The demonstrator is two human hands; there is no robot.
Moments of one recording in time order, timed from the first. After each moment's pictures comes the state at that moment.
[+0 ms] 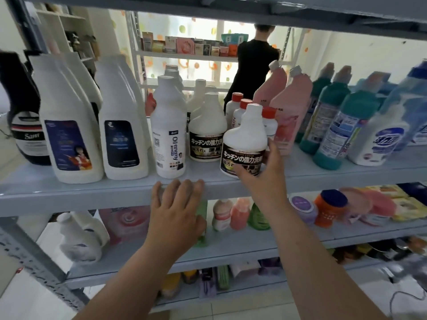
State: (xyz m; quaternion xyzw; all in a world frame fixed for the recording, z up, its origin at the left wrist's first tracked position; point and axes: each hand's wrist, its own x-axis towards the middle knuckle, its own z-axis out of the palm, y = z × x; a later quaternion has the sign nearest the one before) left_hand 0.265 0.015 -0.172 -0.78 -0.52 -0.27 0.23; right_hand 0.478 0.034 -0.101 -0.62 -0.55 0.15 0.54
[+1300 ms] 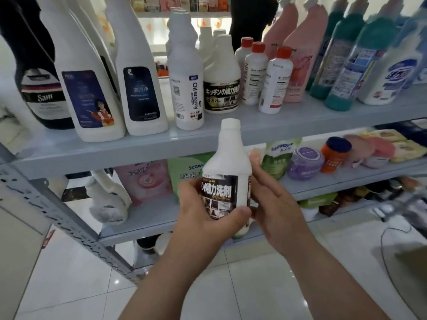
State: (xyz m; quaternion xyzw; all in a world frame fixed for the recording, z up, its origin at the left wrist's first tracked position) left_hand 0.237 -0.126 -0.130 -0.58 -0.48 -0.42 -0.50; right_hand 0.395 -0.120 -0.150 -0.42 -0.41 0.56 0.58
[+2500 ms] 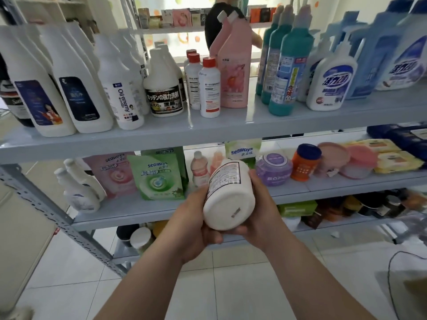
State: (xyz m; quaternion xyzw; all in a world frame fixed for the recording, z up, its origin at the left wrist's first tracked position) left_hand 0.432 -0.174 -0.121 -0.35 -0.46 -0.40 -0.71; right_hand 0.572 -0.154 -0.160 -0.32 -0.27 0.76 0.50
